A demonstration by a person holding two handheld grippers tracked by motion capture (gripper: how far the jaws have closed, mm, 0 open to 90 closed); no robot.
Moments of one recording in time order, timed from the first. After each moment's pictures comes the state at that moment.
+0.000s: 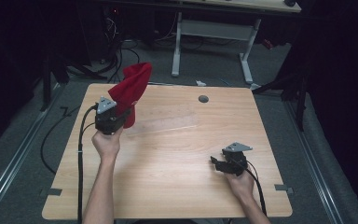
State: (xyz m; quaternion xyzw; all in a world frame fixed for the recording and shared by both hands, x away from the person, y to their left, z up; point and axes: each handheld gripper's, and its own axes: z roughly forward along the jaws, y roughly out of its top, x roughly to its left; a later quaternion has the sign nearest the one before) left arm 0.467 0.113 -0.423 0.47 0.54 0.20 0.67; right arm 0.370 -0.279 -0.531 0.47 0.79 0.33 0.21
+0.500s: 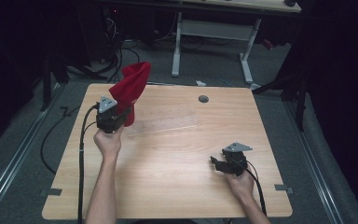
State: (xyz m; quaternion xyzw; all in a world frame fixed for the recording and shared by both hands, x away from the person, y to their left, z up) left arm 0.475 0.114 -0.428 0.46 0.54 0.21 0.67; right arm 0.370 -0.279 -0.531 0.47 0.79 0.33 0.21
